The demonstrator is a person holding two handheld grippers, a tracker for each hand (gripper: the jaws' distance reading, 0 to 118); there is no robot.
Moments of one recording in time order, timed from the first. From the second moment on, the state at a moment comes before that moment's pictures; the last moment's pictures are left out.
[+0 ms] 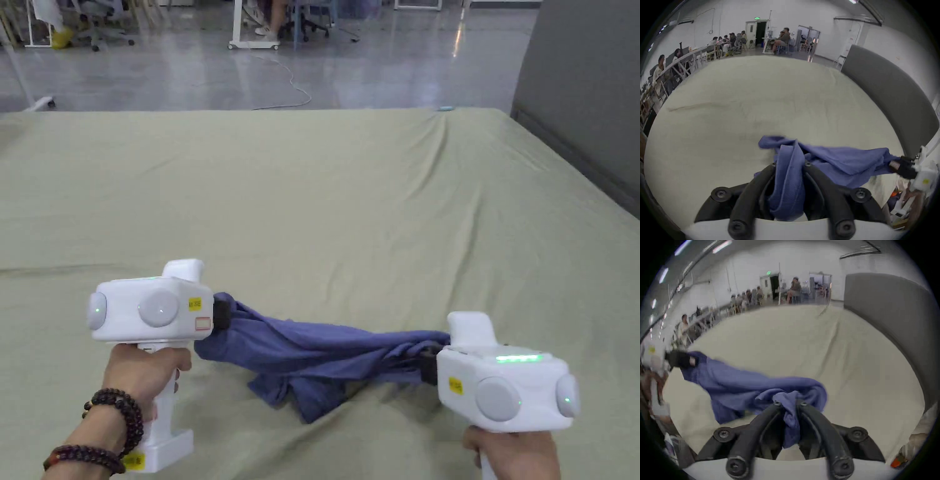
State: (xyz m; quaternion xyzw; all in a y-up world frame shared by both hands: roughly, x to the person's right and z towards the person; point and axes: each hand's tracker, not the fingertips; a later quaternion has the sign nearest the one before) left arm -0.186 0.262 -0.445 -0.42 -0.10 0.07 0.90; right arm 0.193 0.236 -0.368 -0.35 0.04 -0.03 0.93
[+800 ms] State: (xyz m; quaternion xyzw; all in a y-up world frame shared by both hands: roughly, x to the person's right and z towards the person) left arm -0.206 0.637 -0.519 -0.13 -0.08 0.11 0.98; right arm 0.248 0.667 -0.500 -0.06 0.04 -0.05 1.00
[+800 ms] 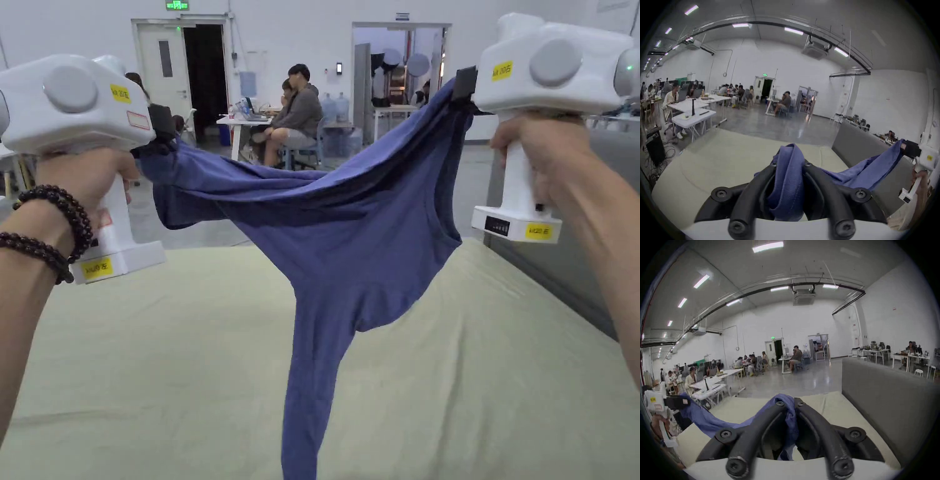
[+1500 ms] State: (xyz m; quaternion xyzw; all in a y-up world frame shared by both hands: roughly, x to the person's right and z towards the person) left arm -0.190 0.327 -0.525 -0.36 -0.09 0.11 0.92; right arm 0.234 0.356 -0.532 -0.29 0.06 -0.08 0.95
